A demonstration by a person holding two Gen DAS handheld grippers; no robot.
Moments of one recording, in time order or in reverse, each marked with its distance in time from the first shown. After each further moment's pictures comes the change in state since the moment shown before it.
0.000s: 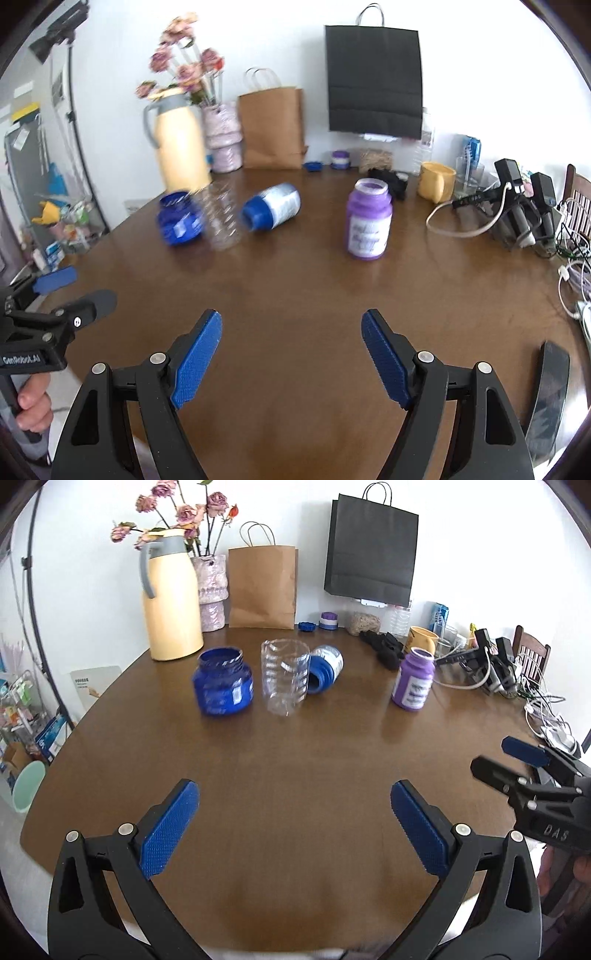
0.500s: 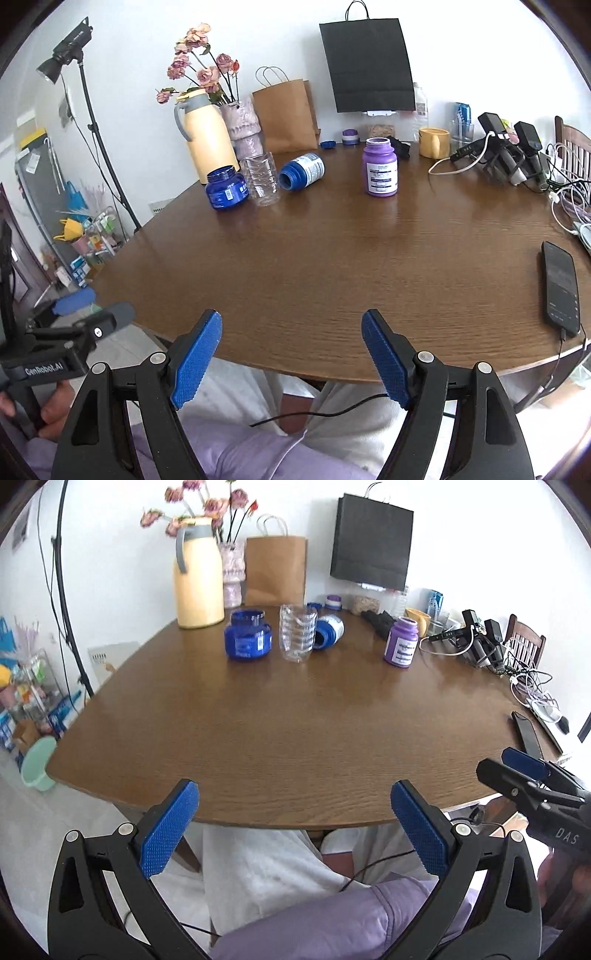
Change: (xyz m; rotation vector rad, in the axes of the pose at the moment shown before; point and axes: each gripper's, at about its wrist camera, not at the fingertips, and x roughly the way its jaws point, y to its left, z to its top) left arm -0.077 0.004 -0.070 -0.008 0.027 0.023; right arm -0.071 0.029 -0.078 0.120 0.001 0.074
